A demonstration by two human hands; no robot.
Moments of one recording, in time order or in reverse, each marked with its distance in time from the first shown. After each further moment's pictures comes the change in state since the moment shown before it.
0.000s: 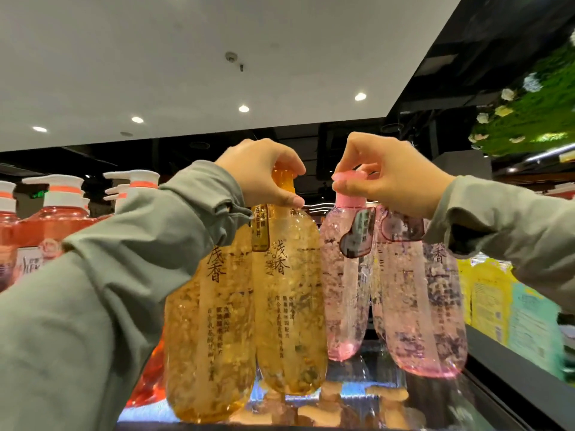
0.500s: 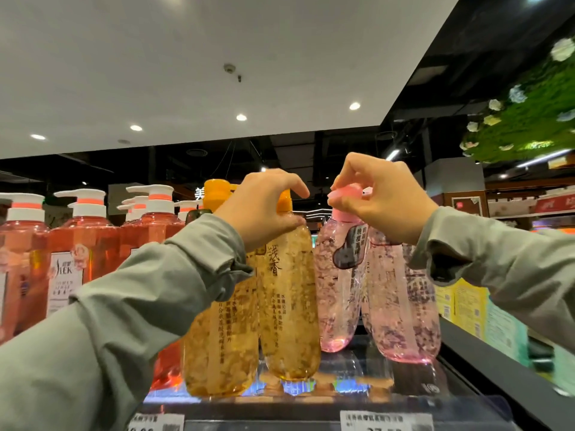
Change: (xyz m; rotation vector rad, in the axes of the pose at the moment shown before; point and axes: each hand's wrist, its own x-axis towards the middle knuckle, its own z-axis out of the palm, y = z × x) left_hand -0.041 0.020 0.012 -0.074 0.177 0.098; right_hand -0.029 -0.025 0.001 -0.019 0.174 -0.011
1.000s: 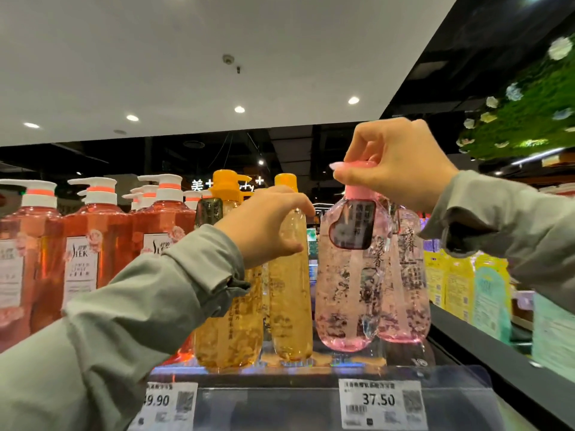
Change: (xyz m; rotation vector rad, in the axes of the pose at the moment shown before) left_hand -0.033 0.010 -0.002 0.062 -0.163 0.031; right_hand 0.003 -0.038 -0.028 -0.189 0.079 0.006
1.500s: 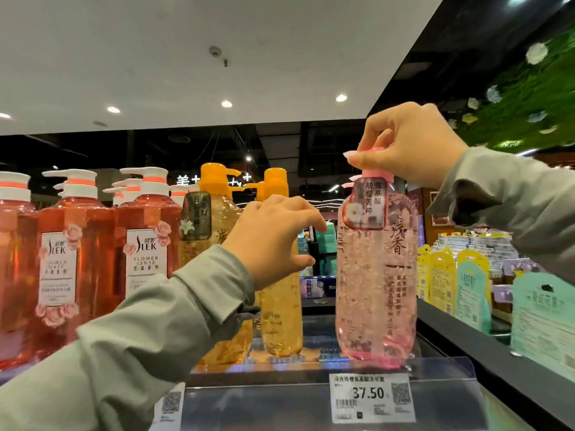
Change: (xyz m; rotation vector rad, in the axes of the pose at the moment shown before) left_hand -0.005 0.014 0.027 0.144 0.053 0.109; right_hand 0.011 0.019 -0.021 -0.206 -0.083 0.083
